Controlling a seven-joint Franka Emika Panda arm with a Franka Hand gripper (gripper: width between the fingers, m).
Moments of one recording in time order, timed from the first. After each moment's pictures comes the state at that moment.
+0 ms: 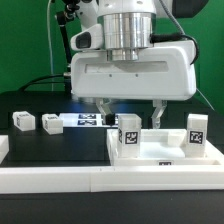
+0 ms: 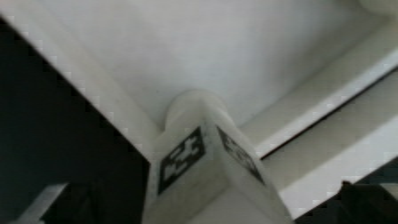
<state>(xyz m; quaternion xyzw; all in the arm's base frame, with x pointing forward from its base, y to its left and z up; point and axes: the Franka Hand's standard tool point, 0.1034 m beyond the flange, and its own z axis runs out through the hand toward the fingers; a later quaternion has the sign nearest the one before) 0.602 0.012 0.075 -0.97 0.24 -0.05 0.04</state>
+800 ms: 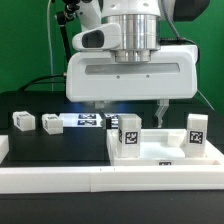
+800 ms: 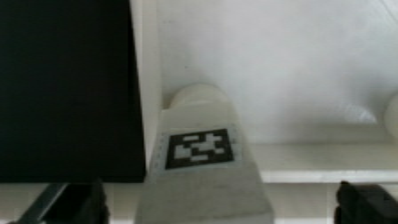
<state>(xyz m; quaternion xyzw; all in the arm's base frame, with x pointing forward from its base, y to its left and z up) 0.601 0.012 0.073 -1.00 -0.02 -0.05 0.01</state>
